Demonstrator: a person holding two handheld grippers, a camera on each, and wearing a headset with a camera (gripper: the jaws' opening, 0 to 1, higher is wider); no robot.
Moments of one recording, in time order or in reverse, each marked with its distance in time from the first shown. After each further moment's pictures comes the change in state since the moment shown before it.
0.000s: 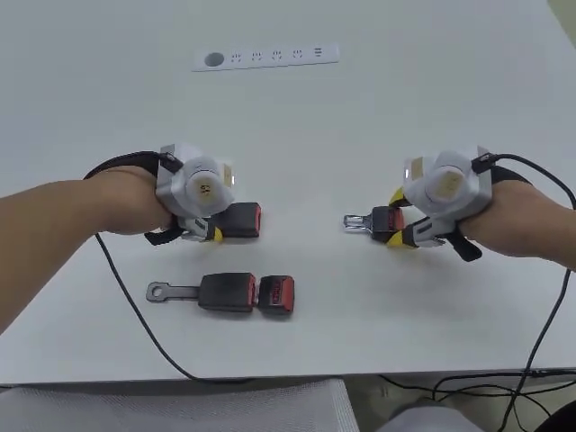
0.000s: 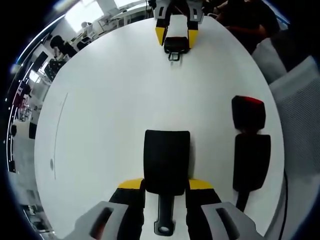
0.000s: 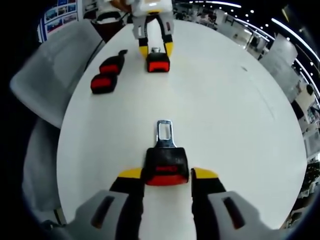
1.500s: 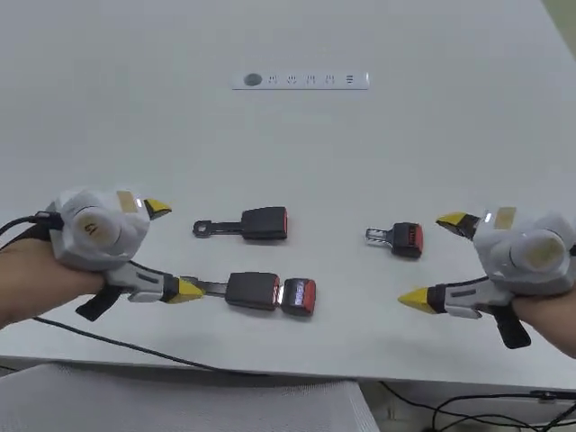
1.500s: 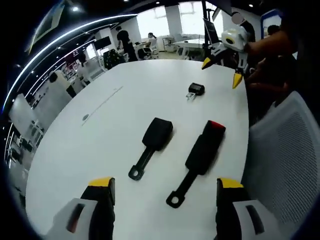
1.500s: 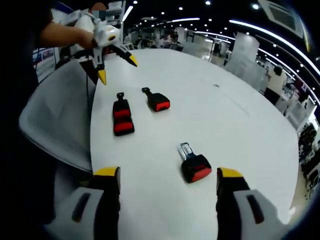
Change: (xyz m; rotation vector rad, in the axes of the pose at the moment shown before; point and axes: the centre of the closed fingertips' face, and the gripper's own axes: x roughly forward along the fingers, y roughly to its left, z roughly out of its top) left arm -0.113 -0.072 -0.052 -0.477 -0.337 0.212; right arm -0.069 0.063 0.034 0.260 -0.245 -0.175
